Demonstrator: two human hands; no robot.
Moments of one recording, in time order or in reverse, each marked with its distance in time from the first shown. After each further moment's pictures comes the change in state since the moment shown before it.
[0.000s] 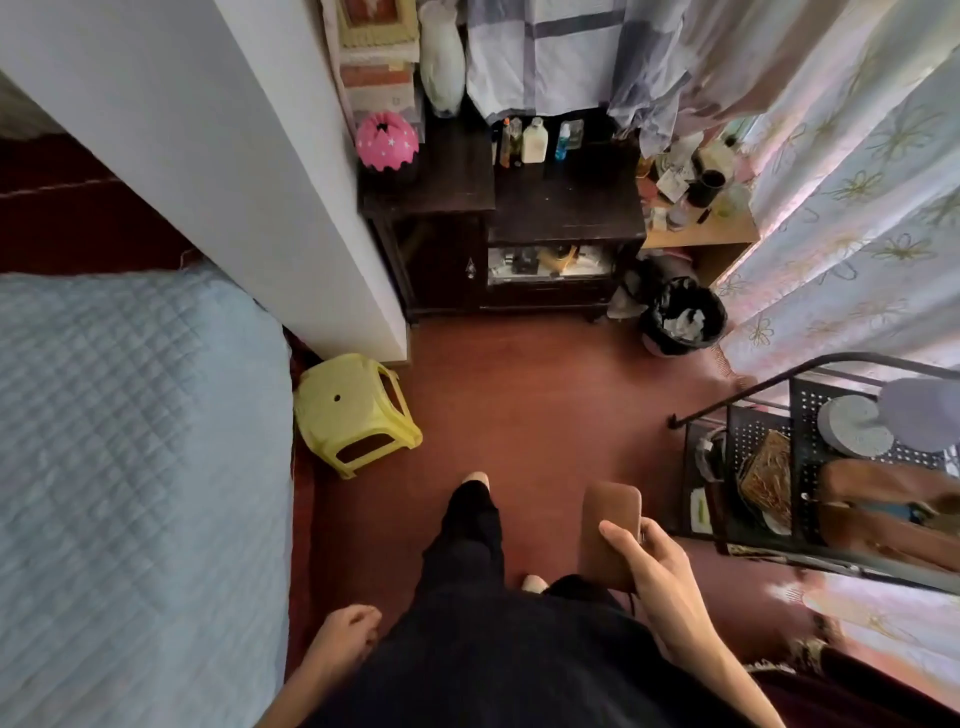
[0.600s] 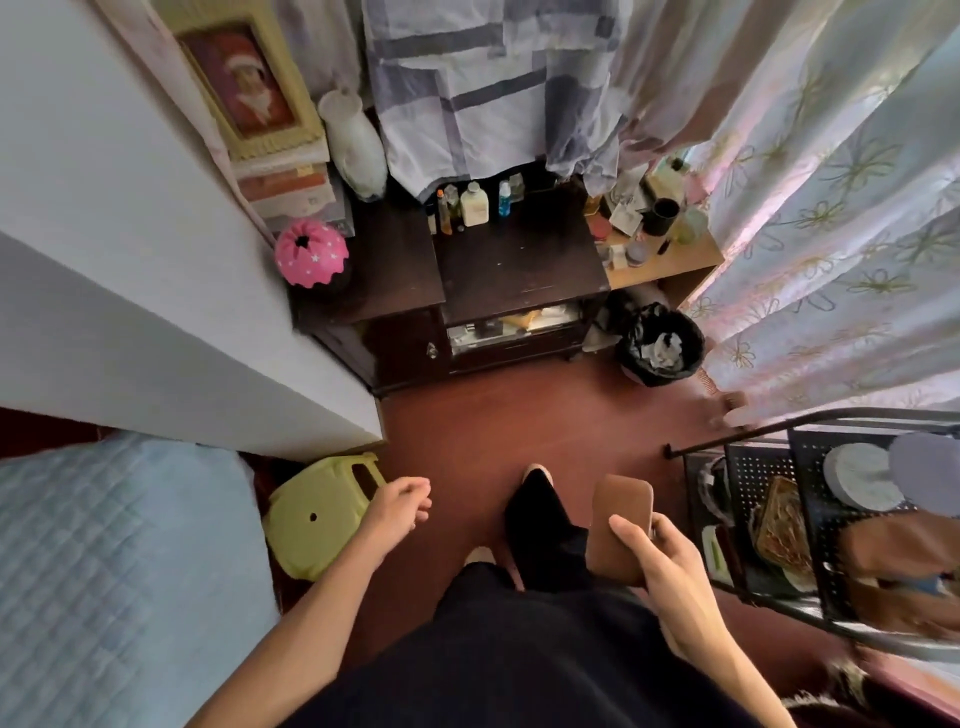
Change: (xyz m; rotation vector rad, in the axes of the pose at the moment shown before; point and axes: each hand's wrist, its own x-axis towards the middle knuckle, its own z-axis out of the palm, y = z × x) left_hand 0.116 0.394 -0.103 -0.076 -0.027 0.301; right_hand 0.162 -0.153 0.041 0.097 0.175 0.001
